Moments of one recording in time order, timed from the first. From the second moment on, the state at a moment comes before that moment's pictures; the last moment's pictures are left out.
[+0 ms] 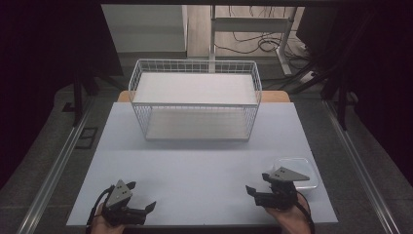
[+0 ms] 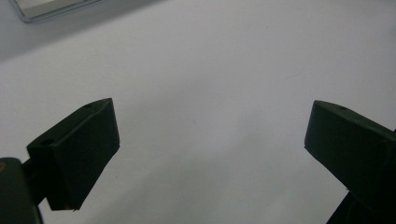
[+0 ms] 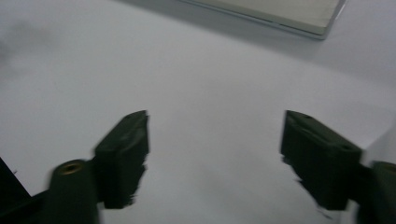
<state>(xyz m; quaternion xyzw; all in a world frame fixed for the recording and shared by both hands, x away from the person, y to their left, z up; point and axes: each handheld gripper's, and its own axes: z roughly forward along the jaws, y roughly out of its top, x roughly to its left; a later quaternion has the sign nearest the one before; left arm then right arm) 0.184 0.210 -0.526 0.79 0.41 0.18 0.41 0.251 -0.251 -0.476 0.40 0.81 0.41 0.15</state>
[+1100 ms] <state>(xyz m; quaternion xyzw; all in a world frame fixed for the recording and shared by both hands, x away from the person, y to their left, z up) 0.185 0.211 -0.526 0.79 0.42 0.17 0.42 0.291 -0.362 -0.454 0.50 0.75 0.37 0.24</state>
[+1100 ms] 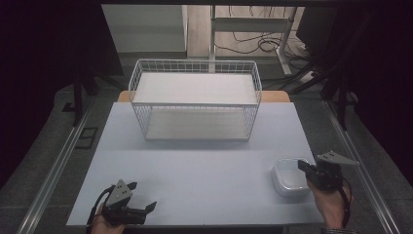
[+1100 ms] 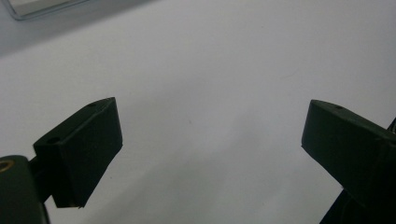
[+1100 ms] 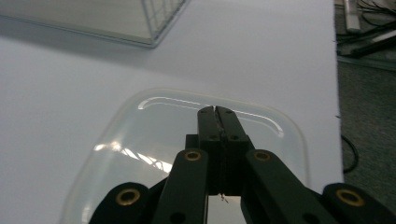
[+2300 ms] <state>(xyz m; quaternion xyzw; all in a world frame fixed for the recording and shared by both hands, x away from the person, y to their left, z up) 0.185 0.214 -0.524 0.78 0.41 0.19 0.42 0.290 -0.381 -0.480 0.55 0.73 0.33 0.23</state>
